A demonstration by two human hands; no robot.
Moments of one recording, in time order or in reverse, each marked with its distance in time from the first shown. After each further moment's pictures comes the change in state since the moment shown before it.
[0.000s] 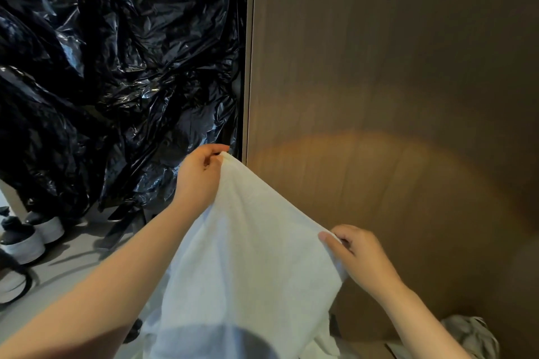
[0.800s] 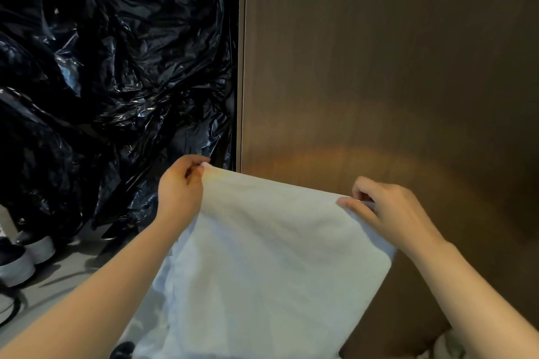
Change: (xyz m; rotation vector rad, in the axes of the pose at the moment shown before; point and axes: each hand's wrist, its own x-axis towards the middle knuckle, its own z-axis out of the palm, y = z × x) left_hand 0.012 -0.012 -0.011 0.056 0.130 0.058; right_hand 0.046 -0.028 -0.099 -0.476 0.209 -0.329
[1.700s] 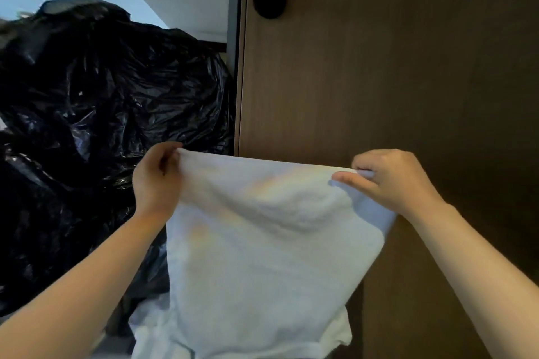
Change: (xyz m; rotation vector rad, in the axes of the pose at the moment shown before) left_hand 0.079 0.076 -0.038 -0.089 0.258 0.275; right_hand 0.108 -0.006 -0.107 -0.171 0.255 -0.168
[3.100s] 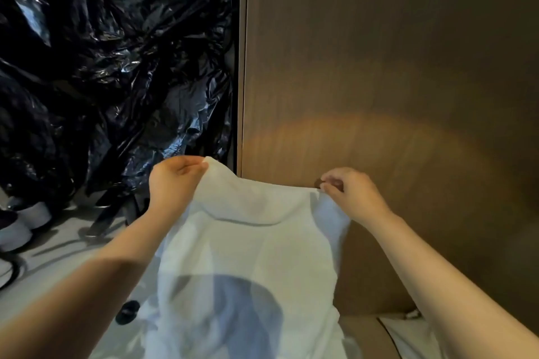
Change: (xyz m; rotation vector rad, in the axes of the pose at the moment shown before) left_hand -0.127 -0.096 0.009 0.097 -0.316 -0.502; right_hand -0.126 -0.052 0.165 0.330 -0.560 0.512
